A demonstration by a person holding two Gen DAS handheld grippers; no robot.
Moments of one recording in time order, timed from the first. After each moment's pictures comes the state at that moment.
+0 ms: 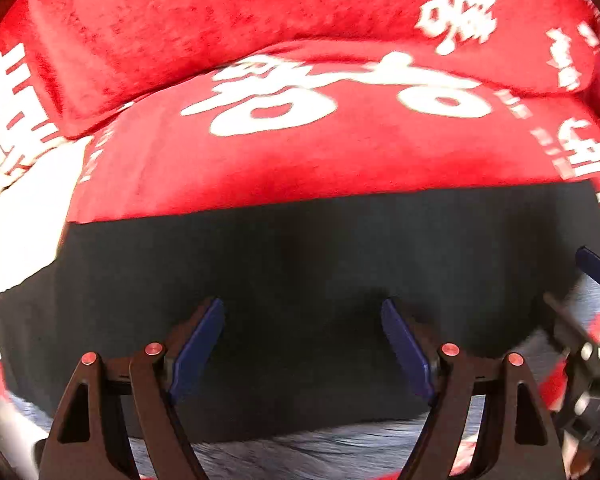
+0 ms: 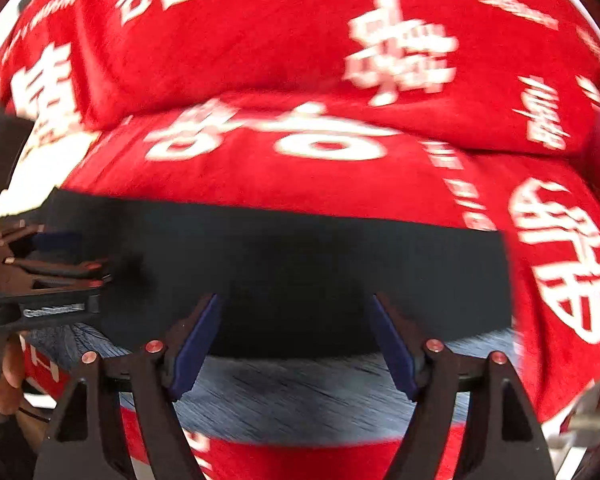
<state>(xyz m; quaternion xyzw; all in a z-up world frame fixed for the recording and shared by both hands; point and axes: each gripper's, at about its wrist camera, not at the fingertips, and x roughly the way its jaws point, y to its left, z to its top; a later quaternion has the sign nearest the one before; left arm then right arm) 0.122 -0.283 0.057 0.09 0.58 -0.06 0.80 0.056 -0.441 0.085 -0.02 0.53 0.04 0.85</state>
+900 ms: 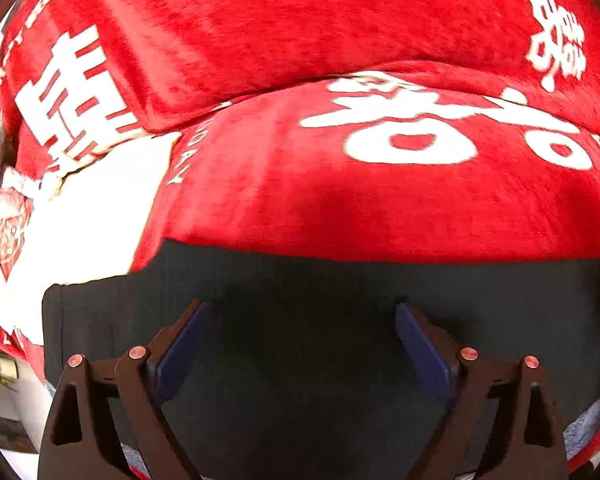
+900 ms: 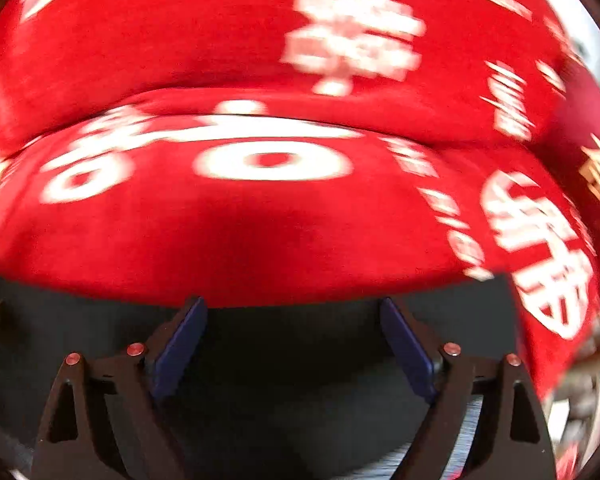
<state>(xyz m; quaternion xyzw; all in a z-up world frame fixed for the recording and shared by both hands) 0.158 -0.214 0.062 0.09 0.55 0.06 0.83 0.128 -0.455 0.063 -0.02 0.53 -0.15 0.83</state>
